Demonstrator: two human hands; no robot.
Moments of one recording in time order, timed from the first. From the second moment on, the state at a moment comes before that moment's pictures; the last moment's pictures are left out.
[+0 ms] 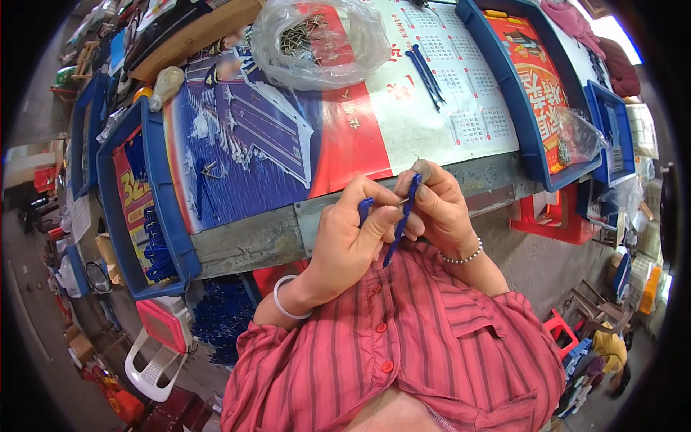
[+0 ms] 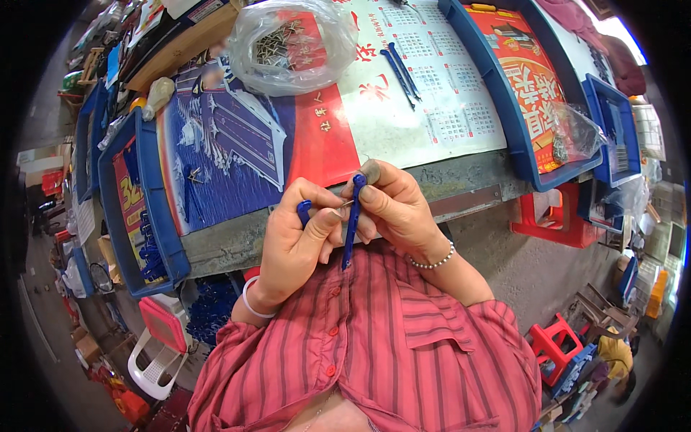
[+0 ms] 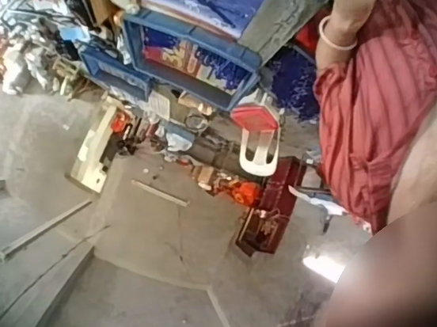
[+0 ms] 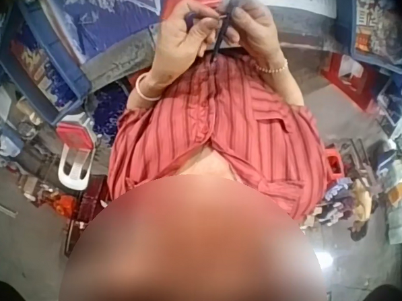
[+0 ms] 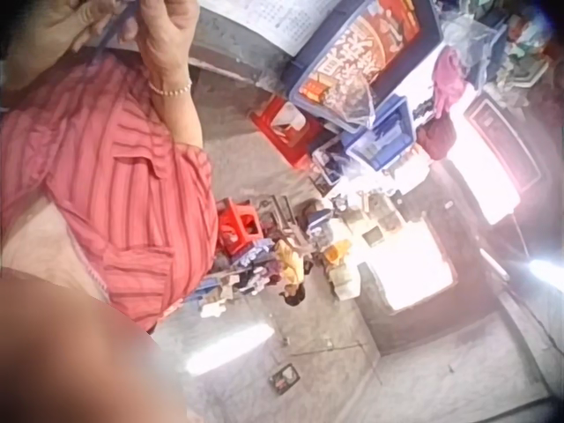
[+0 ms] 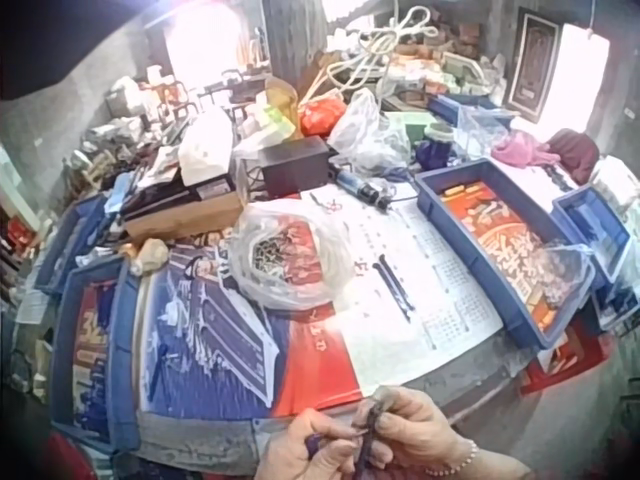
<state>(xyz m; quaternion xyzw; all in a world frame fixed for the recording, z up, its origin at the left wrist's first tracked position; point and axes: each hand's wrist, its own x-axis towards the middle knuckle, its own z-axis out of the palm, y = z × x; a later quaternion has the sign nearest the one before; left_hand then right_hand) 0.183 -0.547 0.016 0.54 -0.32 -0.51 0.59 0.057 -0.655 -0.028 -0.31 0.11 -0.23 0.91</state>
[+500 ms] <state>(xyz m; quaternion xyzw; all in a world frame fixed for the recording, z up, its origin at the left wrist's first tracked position) 0.195 -0.553 -0.002 0.64 -0.51 -0.33 0.47 0.061 -0.665 -0.001 -0.55 0.32 -0.09 0.76</state>
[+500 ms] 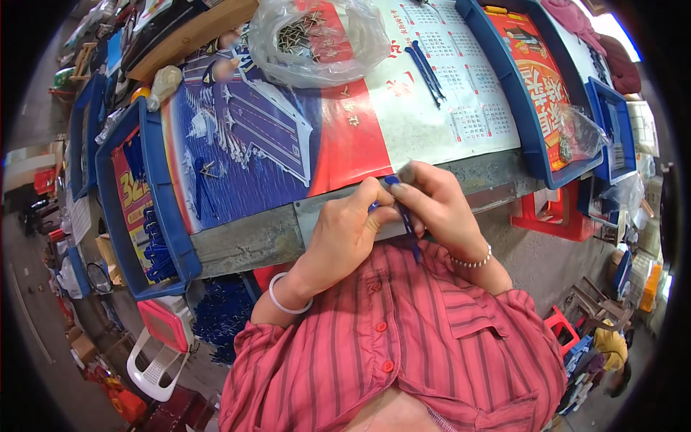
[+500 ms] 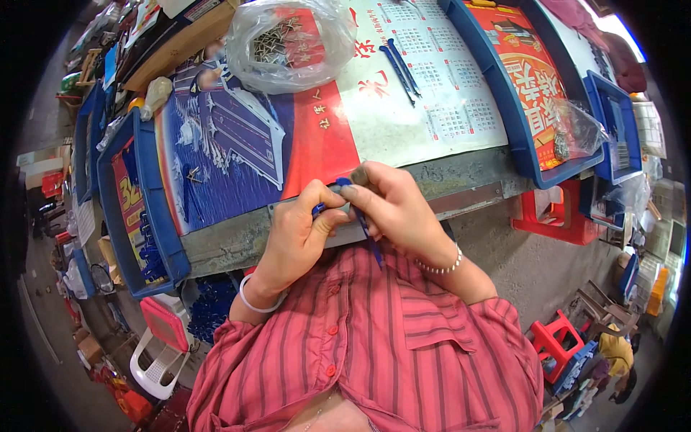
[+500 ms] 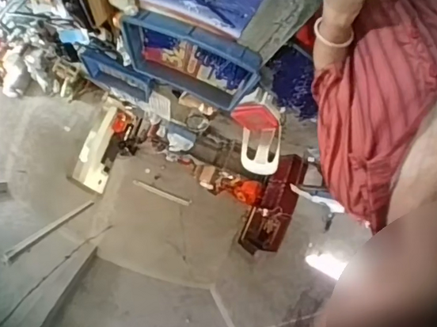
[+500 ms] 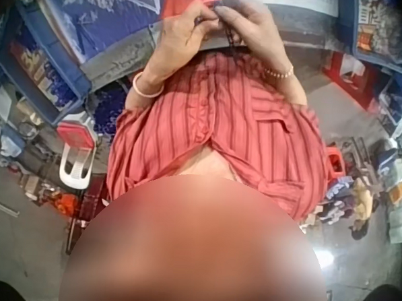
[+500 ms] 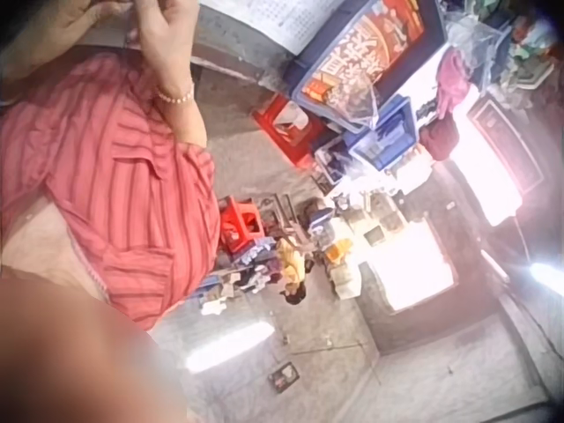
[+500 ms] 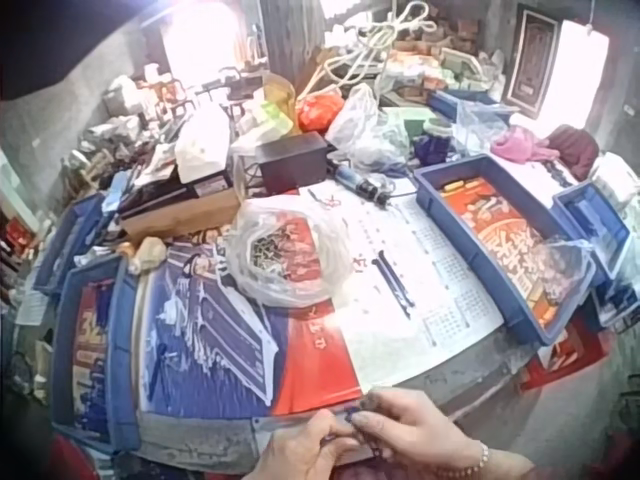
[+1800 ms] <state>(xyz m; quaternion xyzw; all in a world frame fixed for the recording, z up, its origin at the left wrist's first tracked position) 0.200 -0.534 -0.016 0.57 -0.49 -0.29 0.59 0.074 -0.660 -0.021 -0.52 0.17 -0.13 0.83</state>
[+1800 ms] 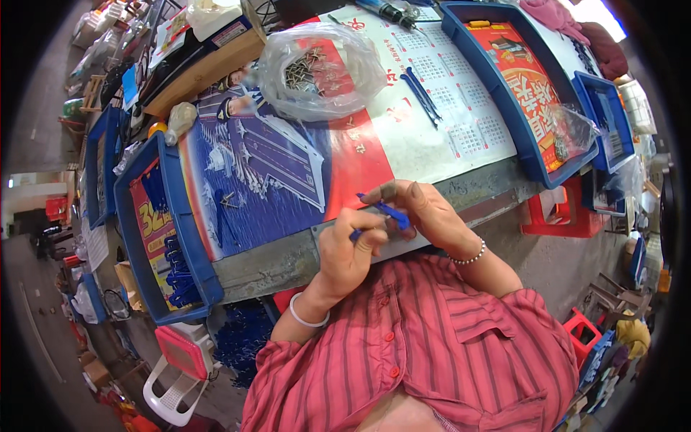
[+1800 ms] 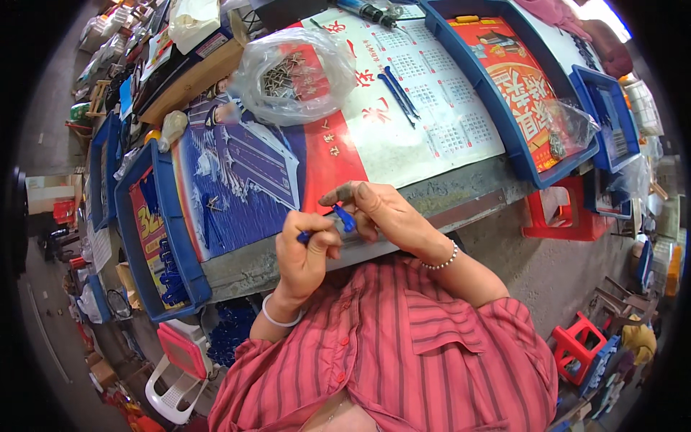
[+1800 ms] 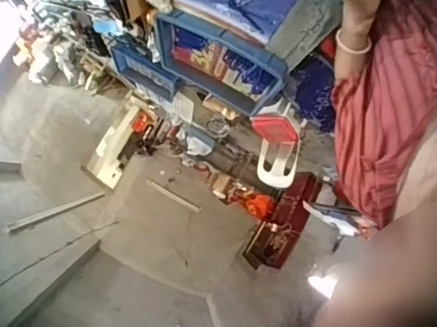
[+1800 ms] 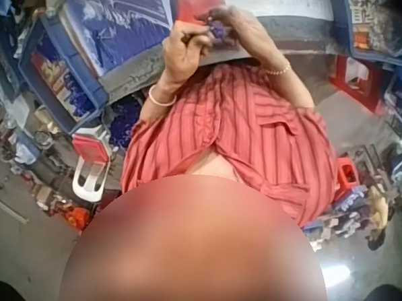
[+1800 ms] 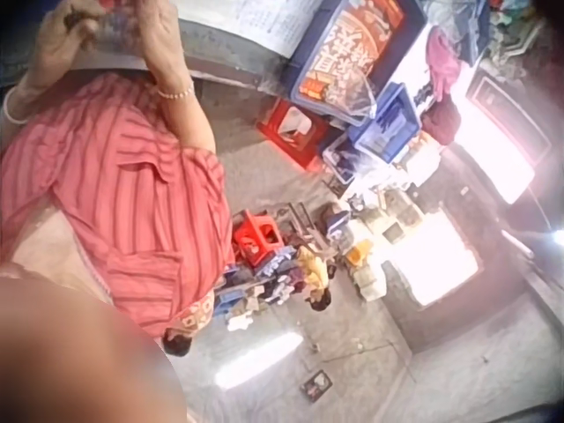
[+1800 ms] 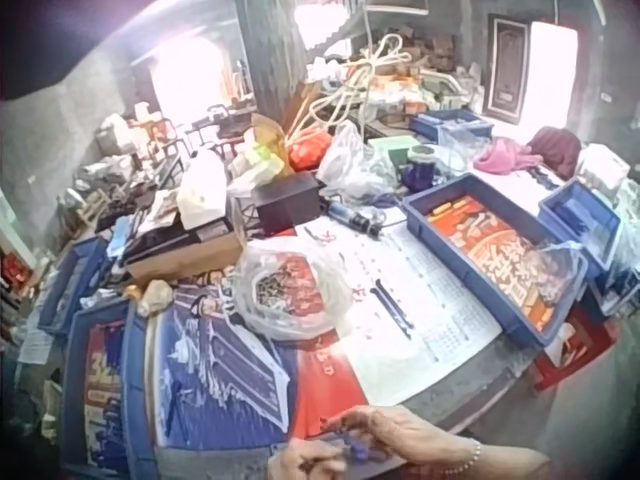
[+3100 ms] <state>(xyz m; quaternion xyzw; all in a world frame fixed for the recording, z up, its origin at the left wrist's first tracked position) 0.205 -0.524 -0.039 0.52 -0.53 -0.31 0.60 0.068 -0.680 -0.007 -0.78 0.14 -0.23 0.56</state>
